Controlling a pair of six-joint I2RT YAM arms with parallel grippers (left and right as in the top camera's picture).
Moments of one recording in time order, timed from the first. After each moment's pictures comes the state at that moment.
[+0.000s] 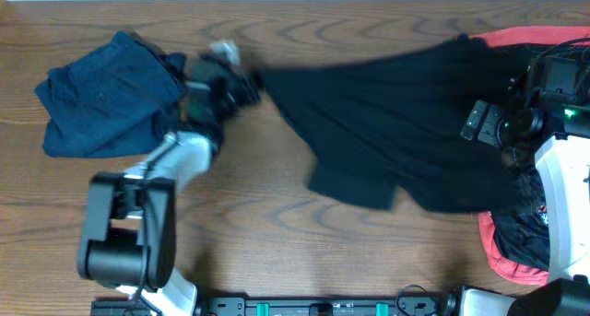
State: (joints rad) left arm -0.12 1.78 0.96 0.39 0.30 -0.52; right arm -0.19 1.45 1.24 -0.99 0.02 0.24
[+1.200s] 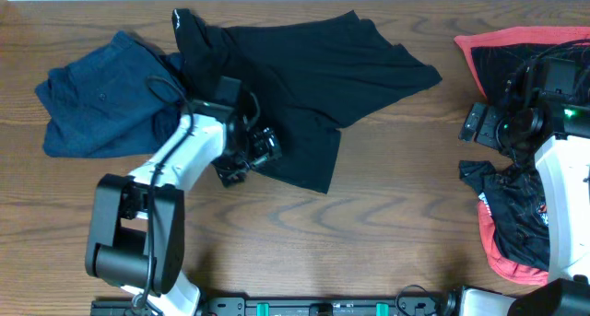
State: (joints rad) left arm -0.26 1.78 1.09 -0.78 0.32 -0.72; right arm -0.19 1.45 1.24 -1.01 0.00 0.22
